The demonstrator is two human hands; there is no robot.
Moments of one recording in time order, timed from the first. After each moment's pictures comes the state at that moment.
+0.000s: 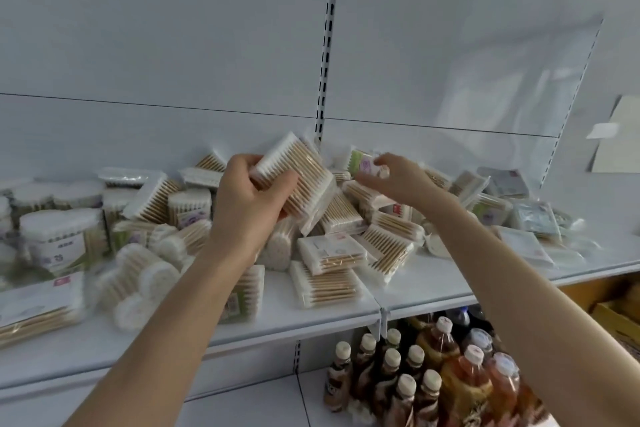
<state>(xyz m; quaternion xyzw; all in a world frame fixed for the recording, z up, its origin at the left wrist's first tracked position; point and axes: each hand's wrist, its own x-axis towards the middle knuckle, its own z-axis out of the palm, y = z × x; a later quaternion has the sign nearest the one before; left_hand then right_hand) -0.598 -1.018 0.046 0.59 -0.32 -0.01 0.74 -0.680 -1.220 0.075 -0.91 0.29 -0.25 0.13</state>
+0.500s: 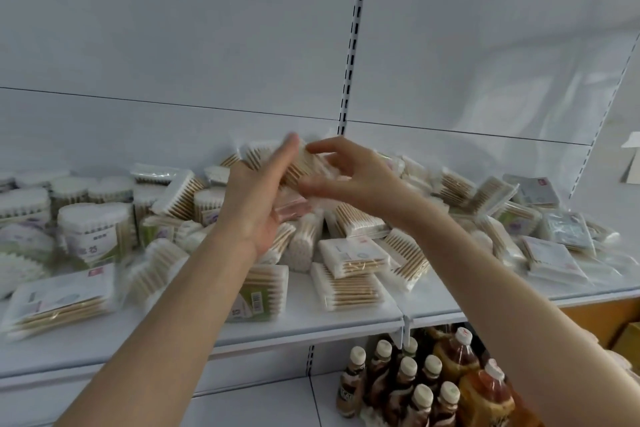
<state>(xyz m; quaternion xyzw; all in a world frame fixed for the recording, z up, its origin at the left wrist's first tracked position) -0.590 -1.007 0.061 0.47 -0.28 -0.18 0.82 -0.666 -1.130 0.082 -0.90 0.02 -0.26 0.35</state>
